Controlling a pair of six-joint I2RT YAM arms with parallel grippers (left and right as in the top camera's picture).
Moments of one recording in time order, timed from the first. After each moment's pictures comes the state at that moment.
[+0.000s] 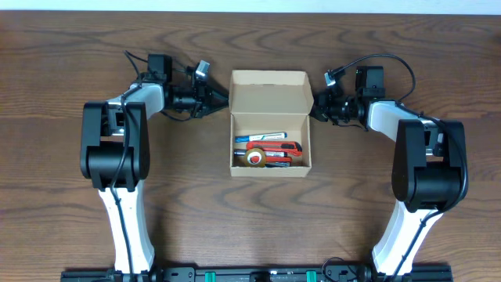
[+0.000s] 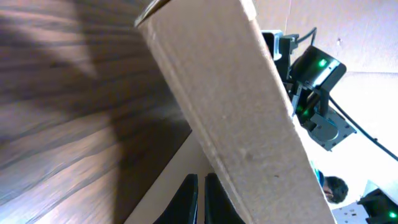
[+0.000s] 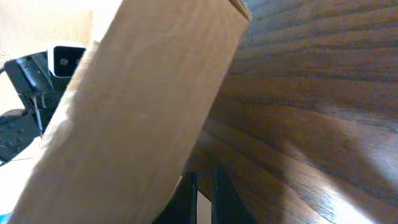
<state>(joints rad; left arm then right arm) -0.05 2.30 1.45 -0.33 1.31 -0.32 0.00 2.09 1.17 -0.10 -0.96 0.47</state>
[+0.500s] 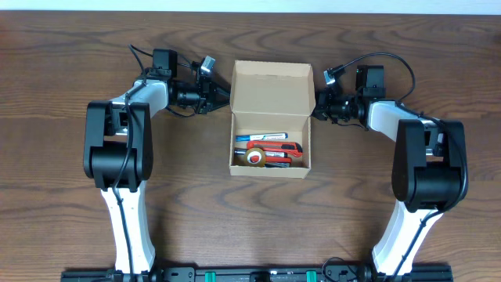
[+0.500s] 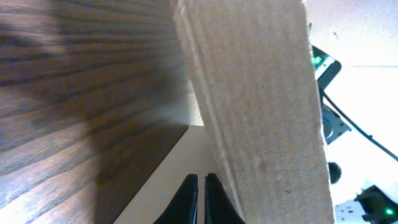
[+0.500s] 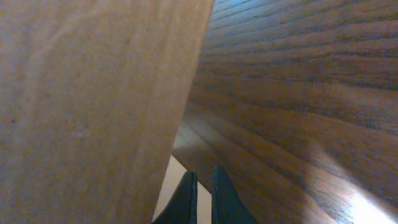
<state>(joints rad) -0.07 2.30 1.48 -0.34 1.32 -0.33 0.00 2.09 1.17 -0.08 -1.00 0.47</state>
